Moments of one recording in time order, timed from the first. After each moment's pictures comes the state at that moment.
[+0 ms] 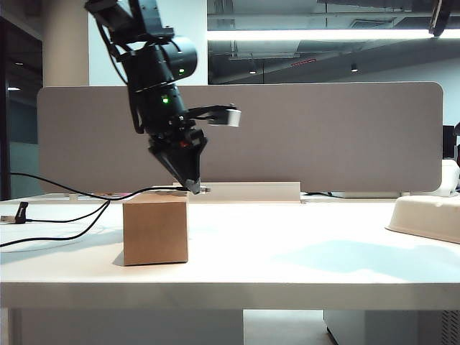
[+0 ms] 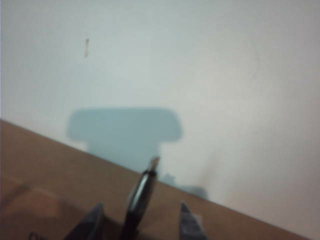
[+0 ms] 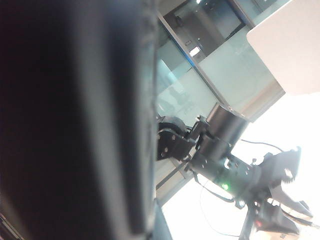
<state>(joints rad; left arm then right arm) -0.46 2.06 1.79 -0.83 0.13 0.63 0.00 1.24 0.57 1.25 -1.00 1.16</state>
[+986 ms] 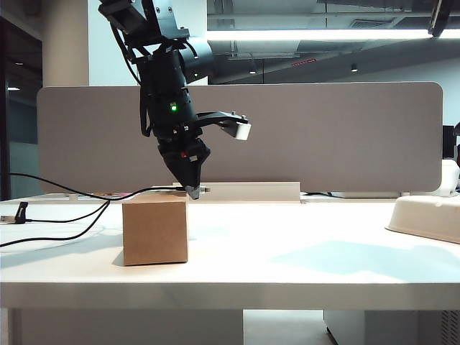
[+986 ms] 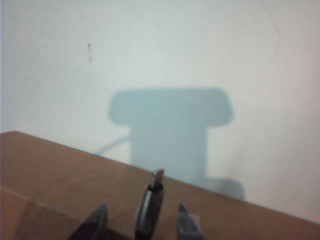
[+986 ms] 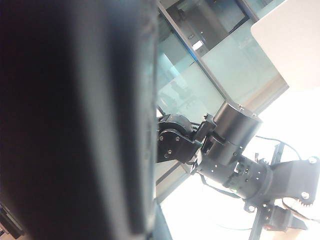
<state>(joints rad) -0.51 2.08 1.79 -0.80 -0.02 0.78 0.00 1.24 0.57 1.25 -1.03 1.16</state>
